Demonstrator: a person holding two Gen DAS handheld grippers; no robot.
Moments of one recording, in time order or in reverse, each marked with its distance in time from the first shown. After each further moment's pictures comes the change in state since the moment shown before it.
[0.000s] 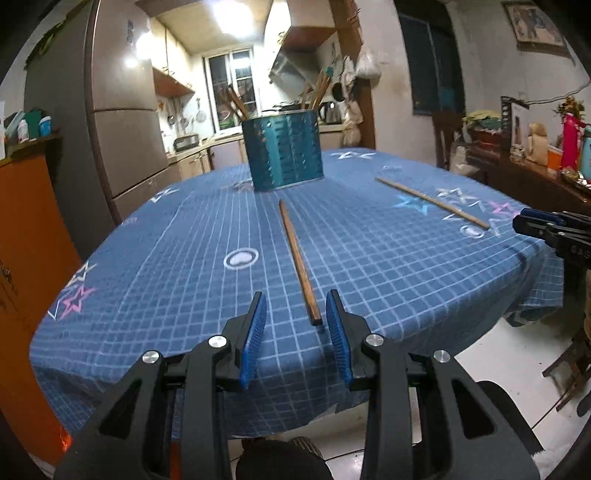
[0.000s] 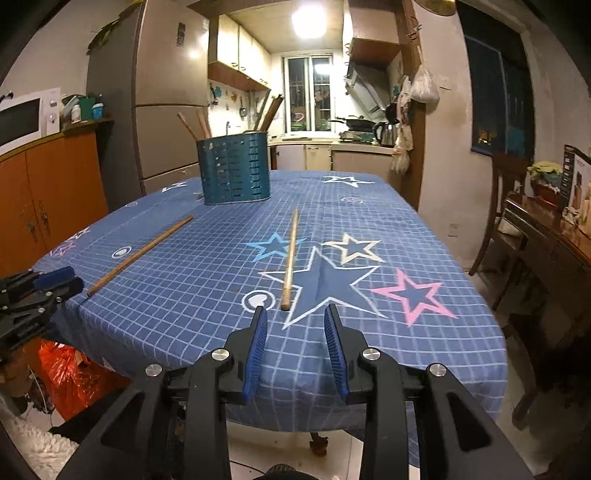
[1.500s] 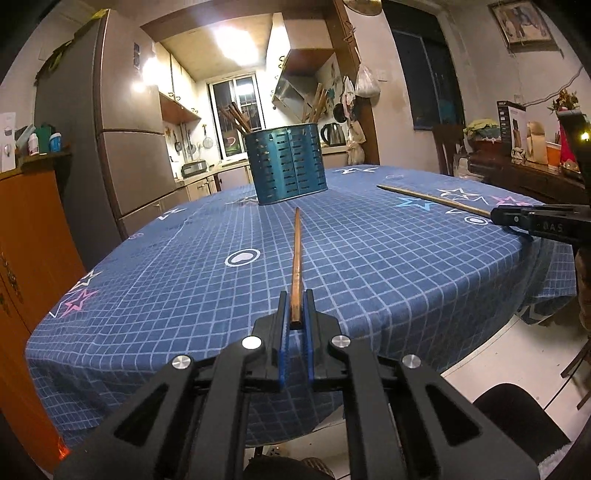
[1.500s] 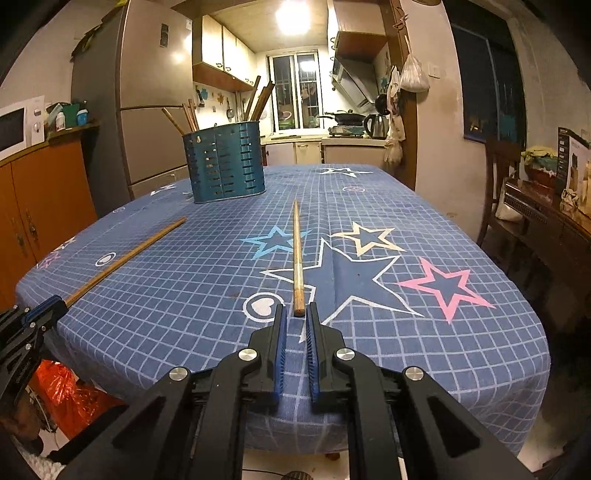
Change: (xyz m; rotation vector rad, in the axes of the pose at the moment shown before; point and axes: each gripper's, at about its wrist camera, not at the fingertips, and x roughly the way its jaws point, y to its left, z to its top) left arm -0.004 -0.006 -0.031 0.032 -0.125 0.028; right arm 0.031 0.007 0.000 0.075 0.000 -0.026
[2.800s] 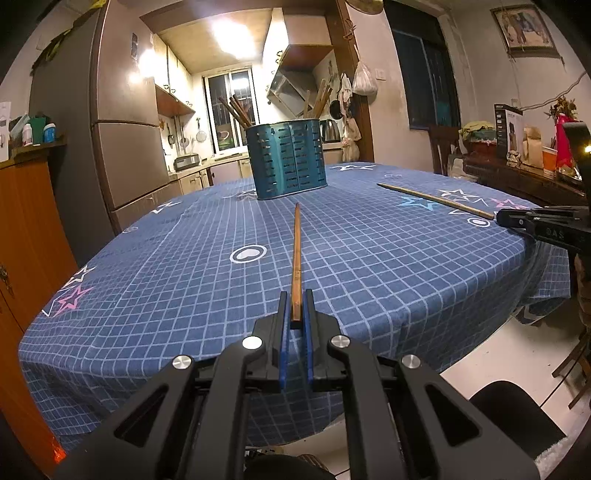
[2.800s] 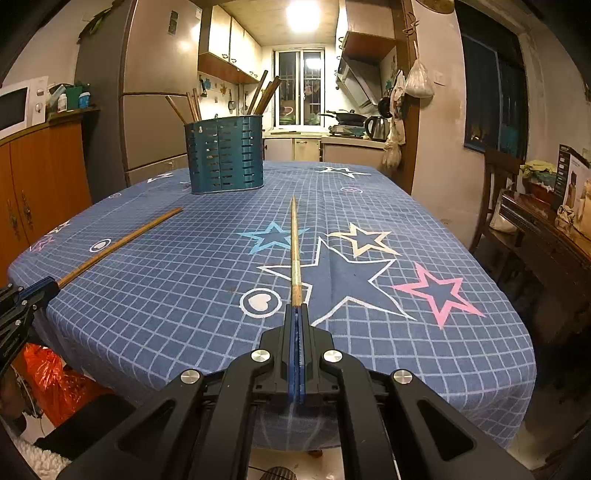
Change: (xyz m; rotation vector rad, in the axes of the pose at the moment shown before) left arm 0.008 0.015 0.002 -0.014 0.024 -0.042; right arm 0.002 0.007 0.002 -0.067 0.021 -0.040
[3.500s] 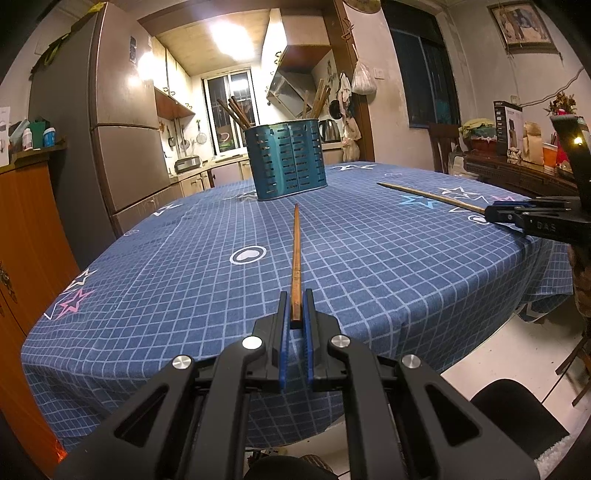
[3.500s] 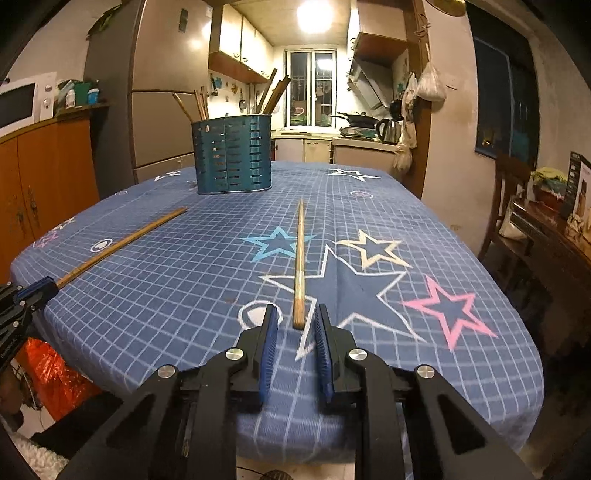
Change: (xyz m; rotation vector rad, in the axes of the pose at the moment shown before) left arm 0.002 -0.003 -0.001 0.015 -0.004 0.010; right arm 0.012 -0.001 0.007 -0.034 -0.006 0.036
